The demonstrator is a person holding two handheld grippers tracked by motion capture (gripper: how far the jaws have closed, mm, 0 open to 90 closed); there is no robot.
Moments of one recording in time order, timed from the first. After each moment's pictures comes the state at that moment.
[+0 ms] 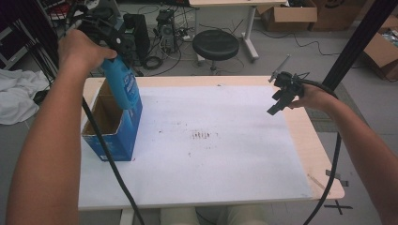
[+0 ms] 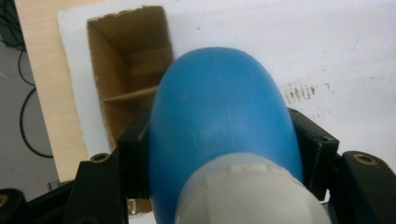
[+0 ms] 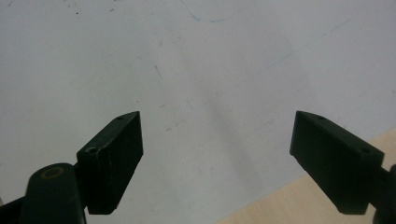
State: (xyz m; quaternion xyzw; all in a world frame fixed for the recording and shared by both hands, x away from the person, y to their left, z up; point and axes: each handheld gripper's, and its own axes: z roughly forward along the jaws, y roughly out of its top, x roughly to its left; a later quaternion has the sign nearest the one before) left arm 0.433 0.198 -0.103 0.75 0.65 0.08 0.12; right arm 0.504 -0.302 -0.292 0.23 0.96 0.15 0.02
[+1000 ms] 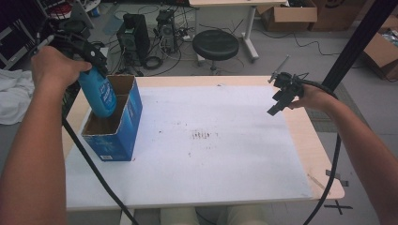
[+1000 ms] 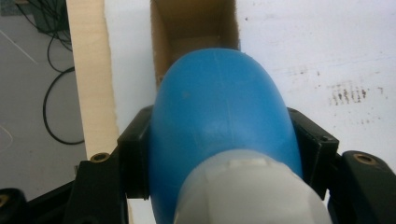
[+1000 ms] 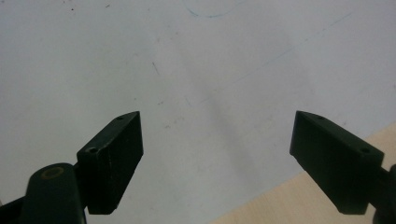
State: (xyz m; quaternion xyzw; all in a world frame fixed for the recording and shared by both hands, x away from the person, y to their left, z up) left arm 0.419 0.251 -0.134 0.72 0.67 0.11 0.11; right arm 0.505 -0.302 -0.294 0.23 0.96 0.14 0.02
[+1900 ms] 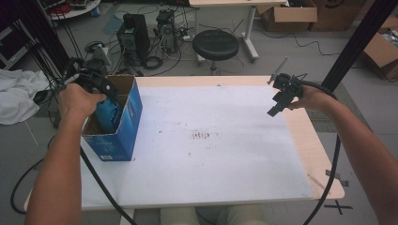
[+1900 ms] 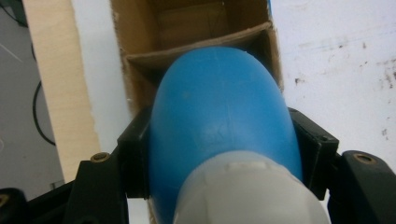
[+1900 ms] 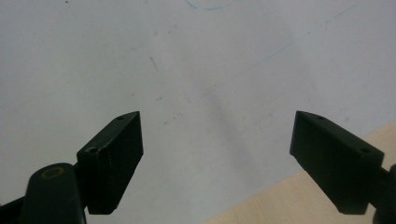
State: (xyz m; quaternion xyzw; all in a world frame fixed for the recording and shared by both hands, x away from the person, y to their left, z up) left arm 0.429 0.250 -0.236 0.75 0.65 0.09 0.09; right arm 0.506 -0.301 -0.298 0.24 0.96 0.13 0.02
